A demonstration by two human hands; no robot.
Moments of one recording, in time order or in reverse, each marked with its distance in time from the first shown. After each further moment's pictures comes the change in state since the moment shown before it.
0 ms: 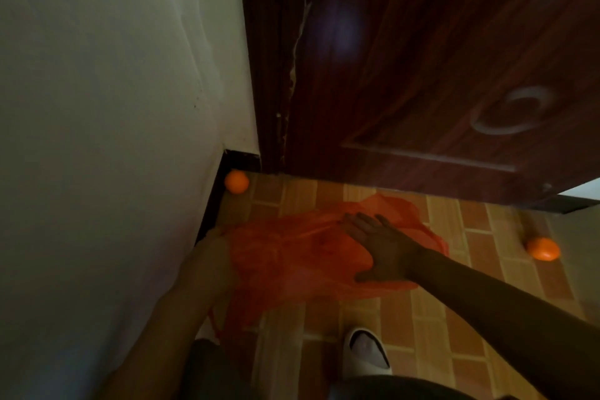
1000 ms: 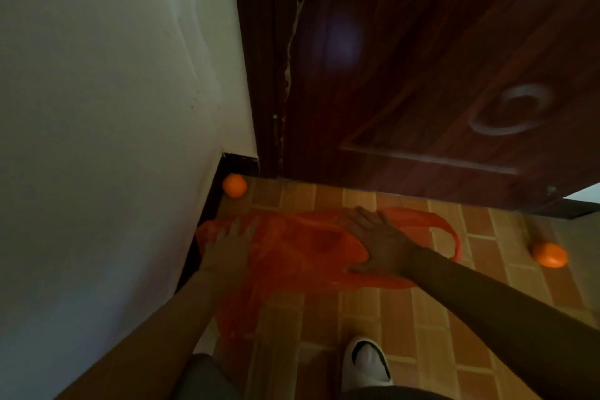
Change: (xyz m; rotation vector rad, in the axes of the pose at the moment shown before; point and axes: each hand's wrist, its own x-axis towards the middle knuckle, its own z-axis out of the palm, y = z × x) left_hand 0.046 0.016 0.043 0.533 -0.005 0.074; right_hand 0.008 0.007 0.003 0.064 0.099 0.016
